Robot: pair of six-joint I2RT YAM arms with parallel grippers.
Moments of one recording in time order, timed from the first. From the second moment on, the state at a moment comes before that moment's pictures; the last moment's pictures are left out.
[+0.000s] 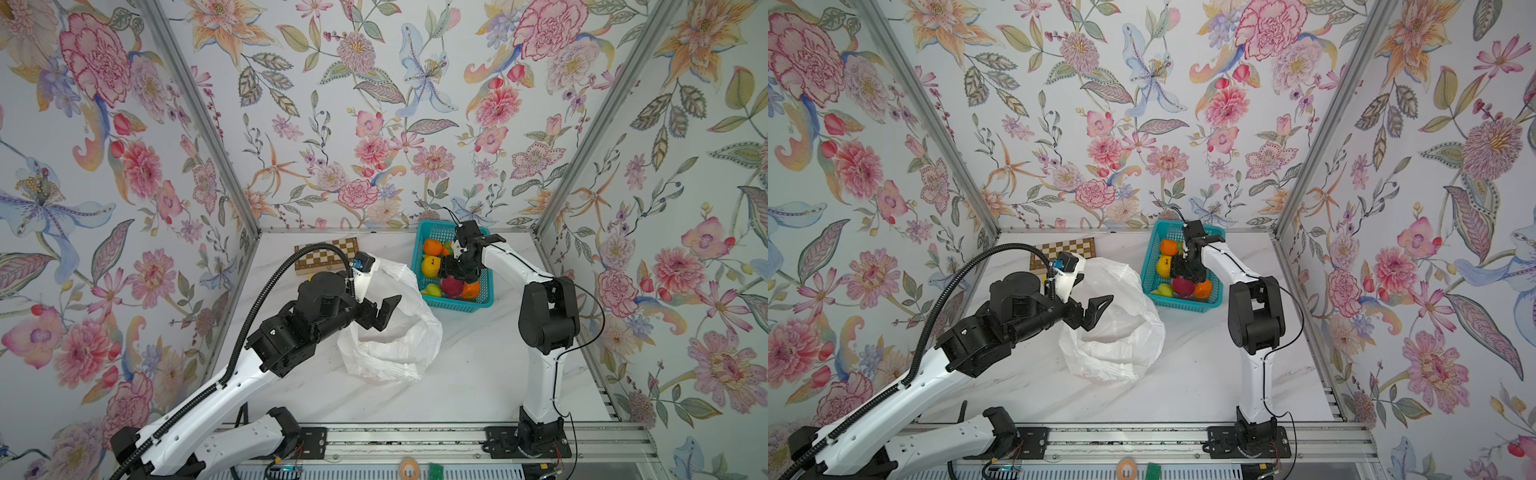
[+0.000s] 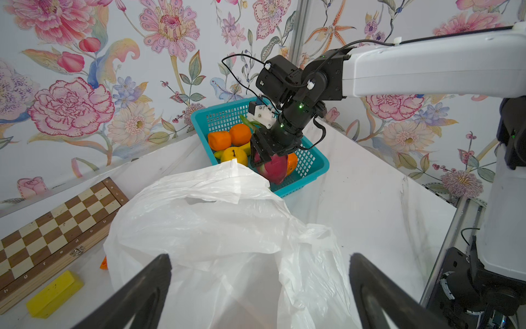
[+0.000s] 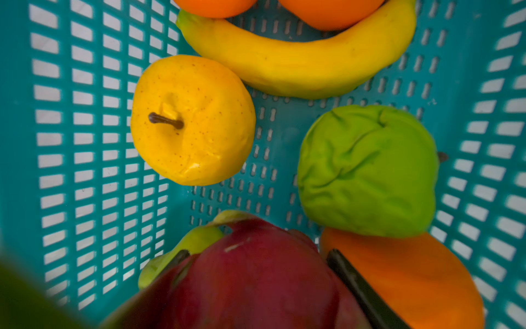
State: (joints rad) left arm -0.82 1.00 1.12 -0.47 -0.06 -0.10; right arm 0.30 2.09 1.75 -0.84 -0.13 0.33
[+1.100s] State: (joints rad) left arm -0.84 1.03 1.05 -0.57 -0.03 -0.36; right arm 0.41 1.32 1.37 -0.59 -0.15 0.59
